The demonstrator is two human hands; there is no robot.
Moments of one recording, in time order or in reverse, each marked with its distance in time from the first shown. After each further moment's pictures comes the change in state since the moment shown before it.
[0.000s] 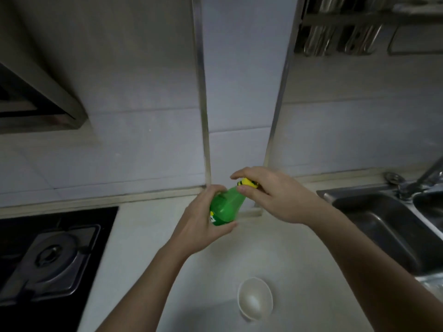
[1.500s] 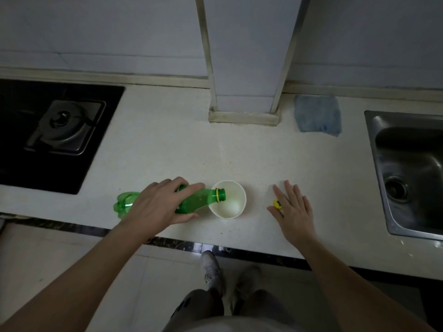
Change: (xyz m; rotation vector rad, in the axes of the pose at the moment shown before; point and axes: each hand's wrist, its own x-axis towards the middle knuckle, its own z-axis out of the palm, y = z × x) left_hand -0.166 -0.038 0.101 0.749 -0.416 -0.194; right_hand -0.215 0.235 0.257 -0.177 -0.318 0.402
